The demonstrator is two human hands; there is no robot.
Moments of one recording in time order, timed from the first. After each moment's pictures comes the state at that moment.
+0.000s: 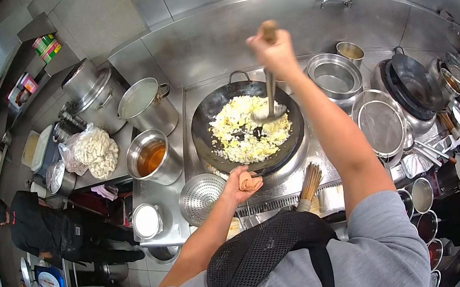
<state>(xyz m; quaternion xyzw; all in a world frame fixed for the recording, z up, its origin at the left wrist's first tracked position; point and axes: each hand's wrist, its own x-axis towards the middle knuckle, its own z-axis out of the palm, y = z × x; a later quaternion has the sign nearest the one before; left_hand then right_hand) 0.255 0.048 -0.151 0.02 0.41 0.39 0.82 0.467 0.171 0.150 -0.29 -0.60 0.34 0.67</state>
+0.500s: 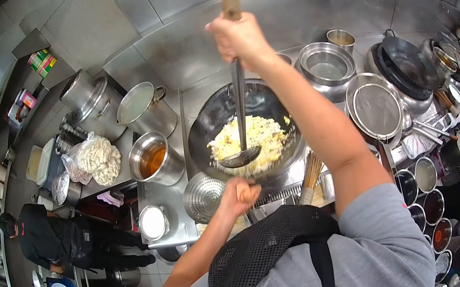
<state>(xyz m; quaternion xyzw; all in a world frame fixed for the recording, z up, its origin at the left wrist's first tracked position) 0.242 -0.016 -0.127 -0.02 0.35 0.42 0.84 0.429 0.107 0.214 -0.24 -0.50 0.53 0.64</state>
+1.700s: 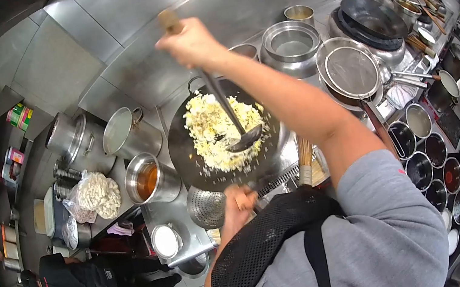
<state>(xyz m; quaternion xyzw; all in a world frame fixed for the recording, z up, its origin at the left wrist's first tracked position) 0.211 -0.043 -0.210 0.12 0.22 0.47 0.84 0.427 0.100 0.203 -0.34 -0.55 0.42 0.64</state>
